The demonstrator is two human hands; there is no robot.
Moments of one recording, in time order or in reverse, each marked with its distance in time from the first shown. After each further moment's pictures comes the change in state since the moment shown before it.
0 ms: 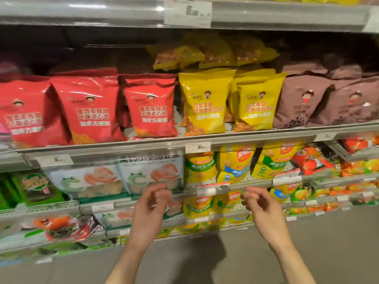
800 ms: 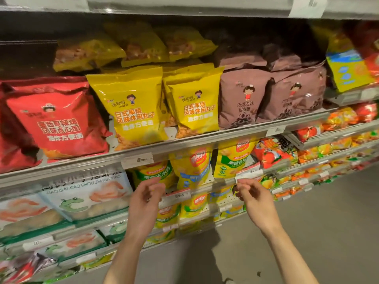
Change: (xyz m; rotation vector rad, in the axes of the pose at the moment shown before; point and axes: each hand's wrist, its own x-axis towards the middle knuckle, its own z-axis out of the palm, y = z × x) left_hand 0.053 -0.006 0.146 -0.052 -0.097 0.017; right_hand 0.088 0.033 -0.101 -0.046 0.120 0.021
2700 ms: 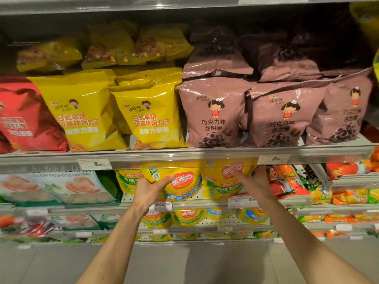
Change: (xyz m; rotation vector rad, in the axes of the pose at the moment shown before) left_hand 0.089 -0.039 0.145 0.114 0.175 -0.193; right_hand 0.257 0.056 -0.045 0.105 -0.330 -0.072
